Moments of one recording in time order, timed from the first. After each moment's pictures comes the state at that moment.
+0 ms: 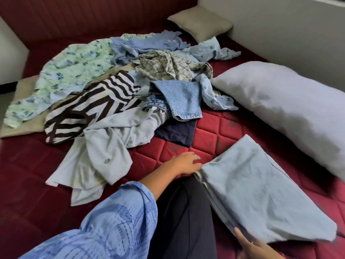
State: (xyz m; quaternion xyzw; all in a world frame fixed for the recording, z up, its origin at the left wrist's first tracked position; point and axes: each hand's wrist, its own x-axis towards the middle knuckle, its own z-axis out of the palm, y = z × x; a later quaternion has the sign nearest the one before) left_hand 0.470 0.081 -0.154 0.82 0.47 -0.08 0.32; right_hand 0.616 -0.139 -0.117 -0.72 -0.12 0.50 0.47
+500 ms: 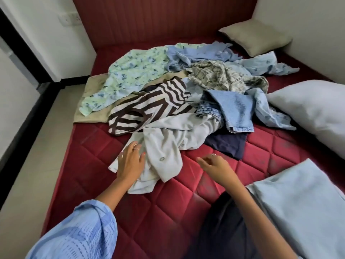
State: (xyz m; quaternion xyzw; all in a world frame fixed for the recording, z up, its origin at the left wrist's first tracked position) left_hand 0.163 0.045 -0.157 0.63 0.75 0.17 0.06; right_hand 0.442 0.046 -0.104 -0.63 -0.67 0.36 0.17
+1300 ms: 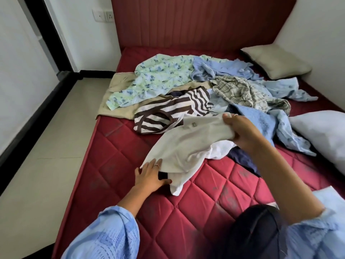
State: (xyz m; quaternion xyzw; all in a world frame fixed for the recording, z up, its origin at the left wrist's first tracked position) left_hand 0.124 0.009 -0.181 0.61 0.76 0.01 0.23; right_hand 0.354 0.129 -0.007 -0.57 -0.44 0.57 0.39
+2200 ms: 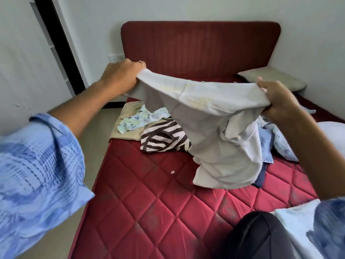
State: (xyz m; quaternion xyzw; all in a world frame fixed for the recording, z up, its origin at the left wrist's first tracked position) left_hand 0.064 0.062 0.171 0.69 0.67 0.14 -0.23; right_hand 0.423 0.110 0.141 -0.46 -0.40 0.57 0.55
